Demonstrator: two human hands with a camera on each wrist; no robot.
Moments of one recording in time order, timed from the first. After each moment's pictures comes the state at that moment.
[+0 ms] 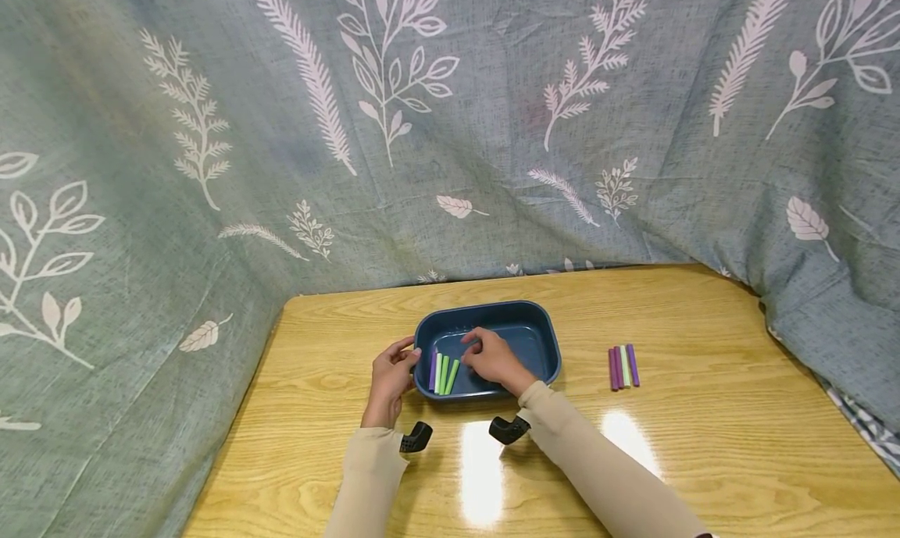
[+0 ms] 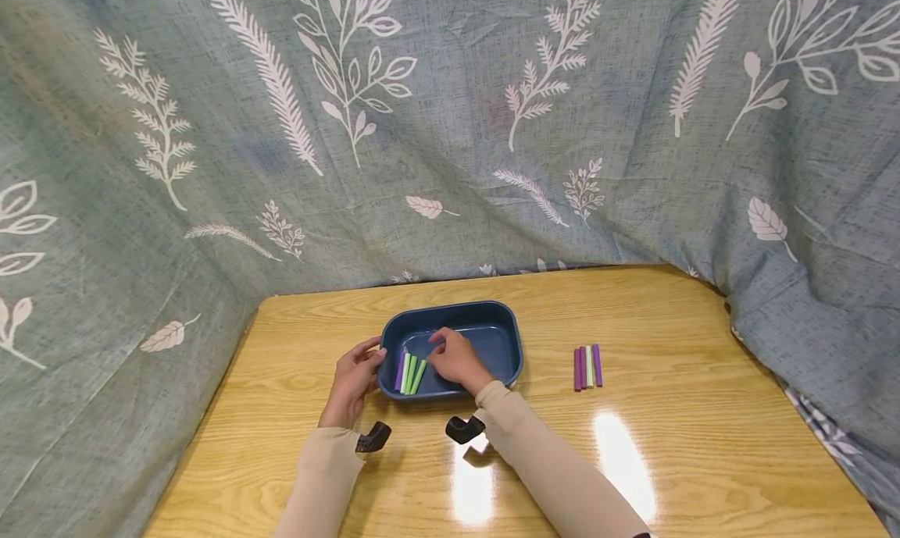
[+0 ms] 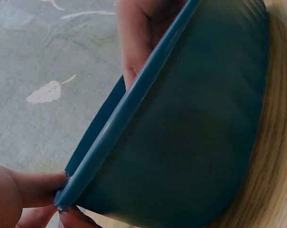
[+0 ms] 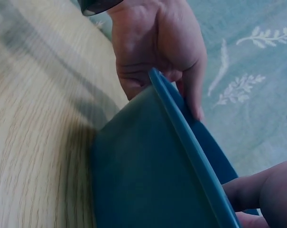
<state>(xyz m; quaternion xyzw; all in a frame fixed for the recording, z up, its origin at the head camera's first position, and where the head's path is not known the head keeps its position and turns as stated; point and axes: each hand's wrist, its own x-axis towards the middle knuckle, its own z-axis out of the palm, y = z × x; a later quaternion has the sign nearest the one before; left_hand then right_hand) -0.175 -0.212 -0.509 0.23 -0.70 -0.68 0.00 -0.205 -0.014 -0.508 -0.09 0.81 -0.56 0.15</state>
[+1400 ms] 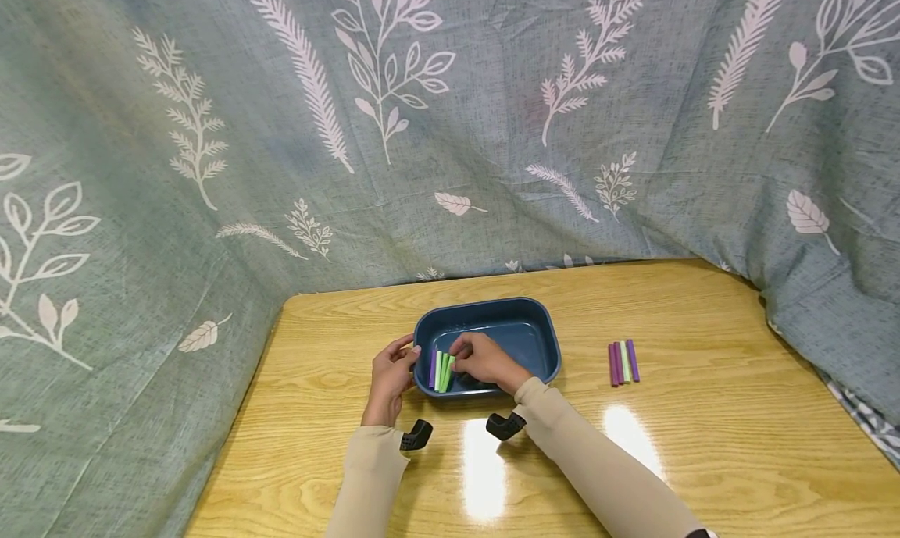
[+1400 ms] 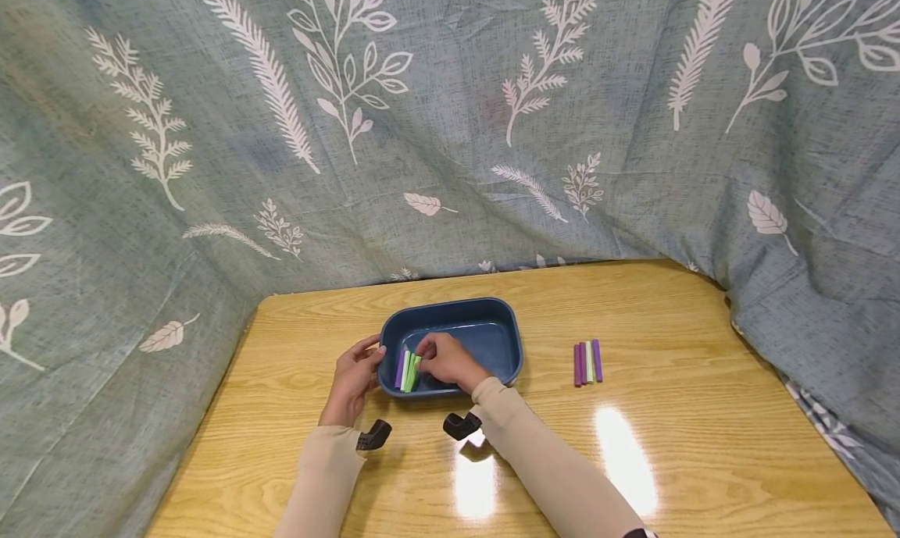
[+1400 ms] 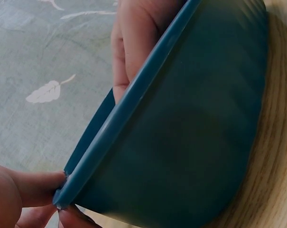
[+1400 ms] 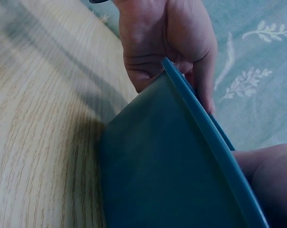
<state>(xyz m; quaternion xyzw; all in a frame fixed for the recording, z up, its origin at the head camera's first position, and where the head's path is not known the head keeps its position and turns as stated) -0.175 -0.211 -0.510 0.23 -0.70 -0.68 0.00 -0.205 -0.021 -0.511 -0.14 0.79 -0.56 0.21</state>
